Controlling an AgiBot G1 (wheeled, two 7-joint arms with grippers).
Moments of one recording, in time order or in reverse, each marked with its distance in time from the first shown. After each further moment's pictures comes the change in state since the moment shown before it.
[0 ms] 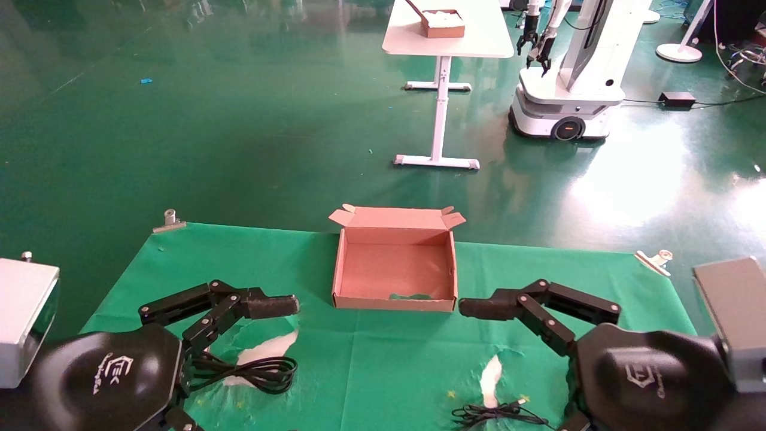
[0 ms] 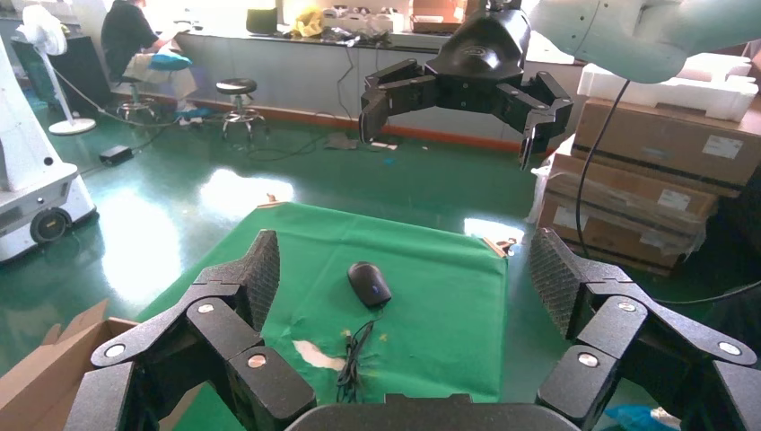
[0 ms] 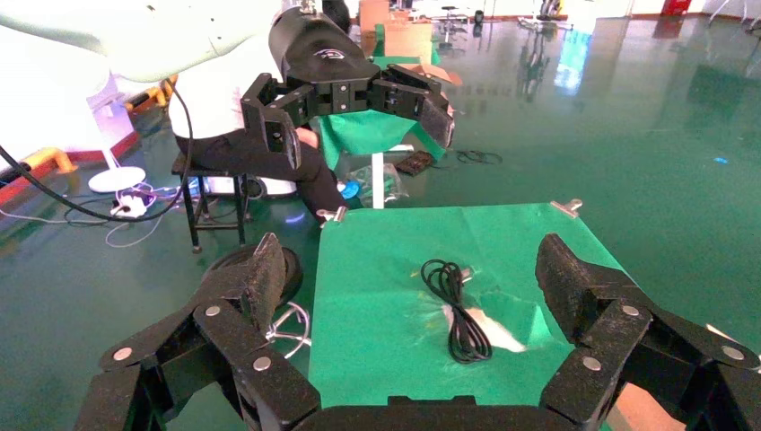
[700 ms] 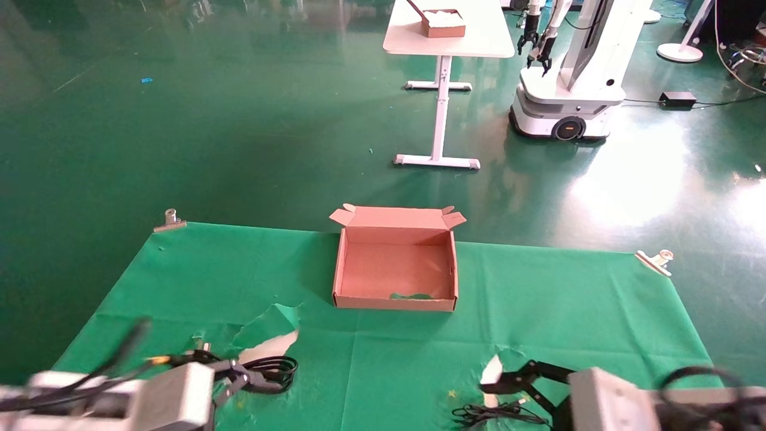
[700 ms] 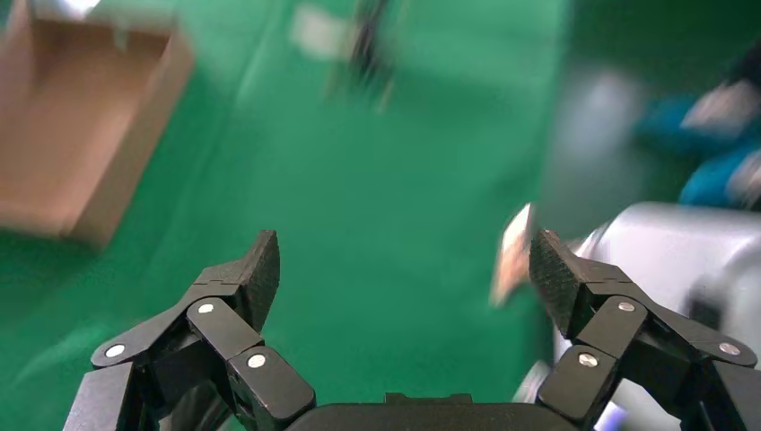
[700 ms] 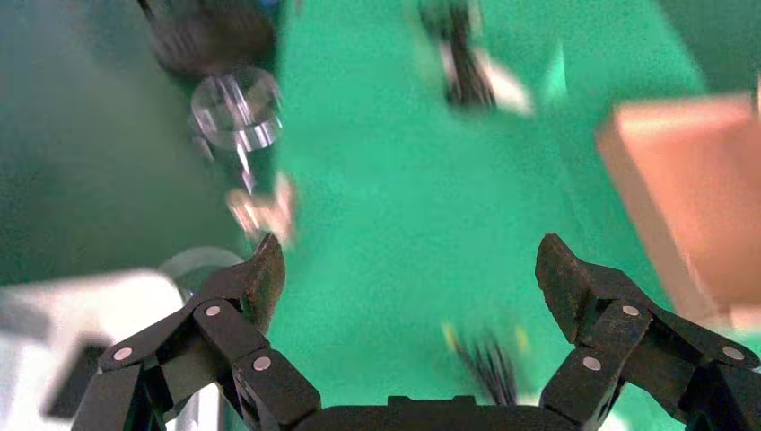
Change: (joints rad) left arm -0.181 0.035 0.238 -0.065 0.652 -0.032 -0.084; right arm 0.054 0.014 -0.162 0.054 -0.471 0.070 0.012
